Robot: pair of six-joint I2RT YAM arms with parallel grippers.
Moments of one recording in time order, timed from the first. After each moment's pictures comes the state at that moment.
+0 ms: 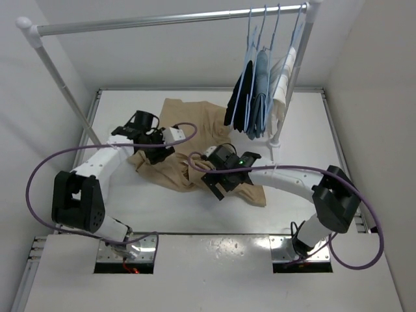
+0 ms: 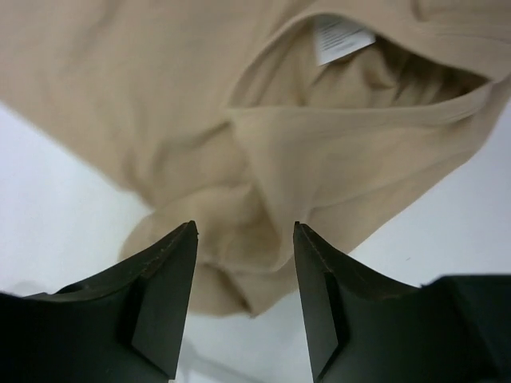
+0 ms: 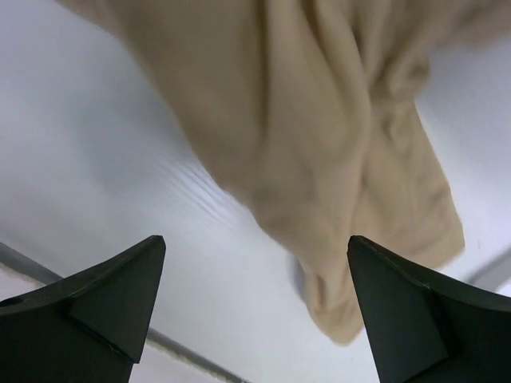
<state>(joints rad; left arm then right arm) -0.20 1.47 1.10 -0.66 0.28 0.89 0.89 1.57 1.00 -0.61 0.16 0.14</state>
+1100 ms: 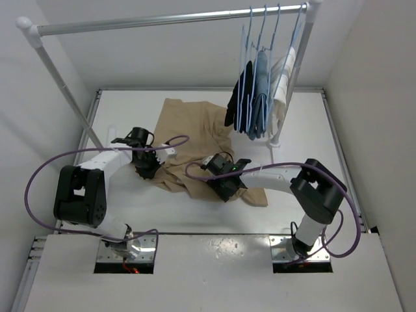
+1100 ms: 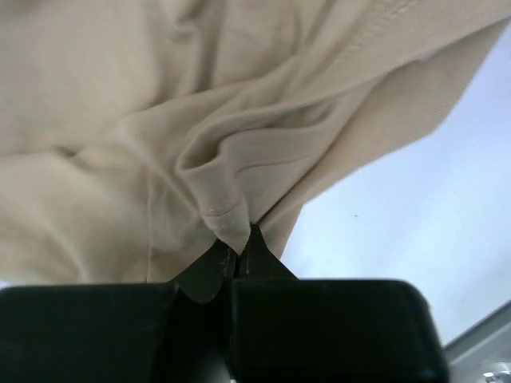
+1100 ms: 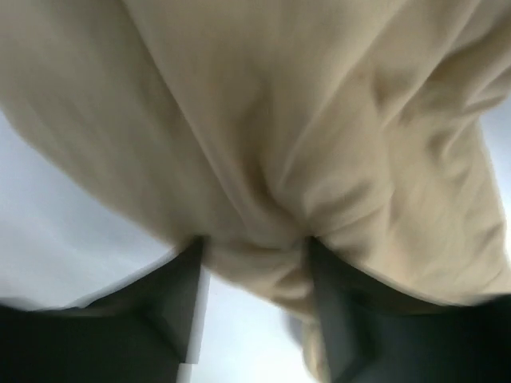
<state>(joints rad) -0.14 1.52 0.91 -0.67 0.27 0.81 0.89 1.72 0.94 -0.44 0.14 0.08</state>
